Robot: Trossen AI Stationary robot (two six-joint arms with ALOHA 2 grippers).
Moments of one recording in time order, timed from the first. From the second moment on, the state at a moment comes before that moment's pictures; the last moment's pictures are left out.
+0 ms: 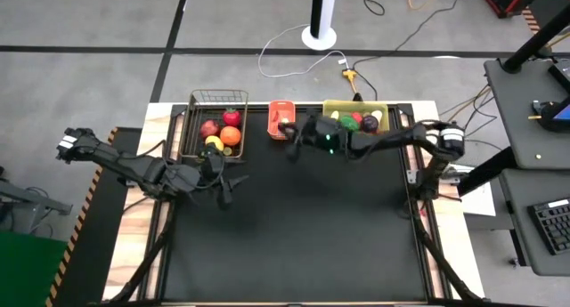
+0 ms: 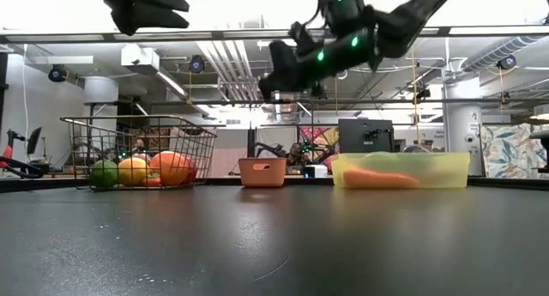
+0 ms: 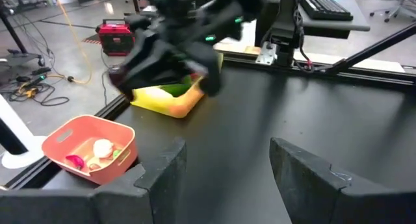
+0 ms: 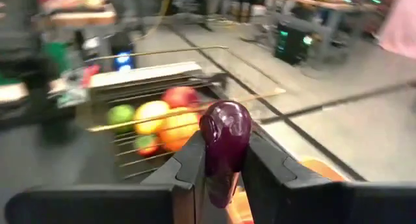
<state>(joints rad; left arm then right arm) -0.33 0.91 0.69 -0.16 -0.67 -0.25 -0.26 1.74 1.00 0.58 0.19 -0.03</state>
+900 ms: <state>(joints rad) -0.33 0.91 0.69 -0.17 -0.67 -0.23 -0.46 2.09 1.35 0.37 0.18 0.18</state>
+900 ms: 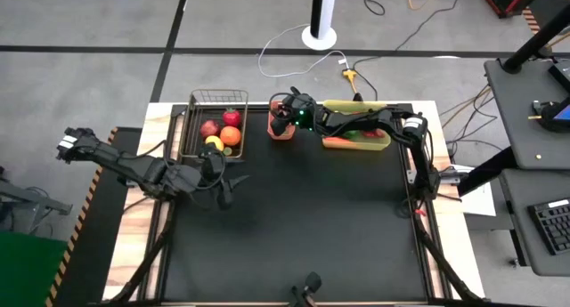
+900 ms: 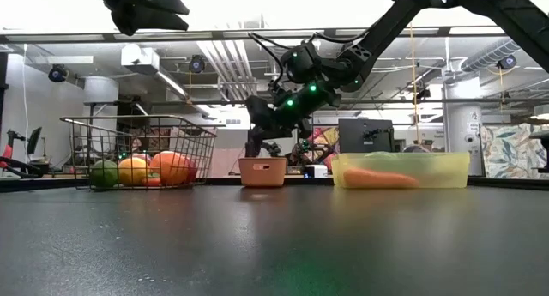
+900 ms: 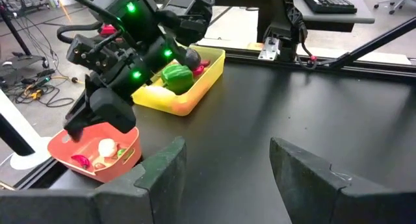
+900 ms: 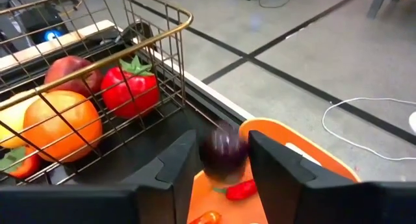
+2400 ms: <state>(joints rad) -0.20 0.97 0.59 0.34 -0.39 0.02 -0.04 1.35 0.64 0.62 -0.02 -0.09</state>
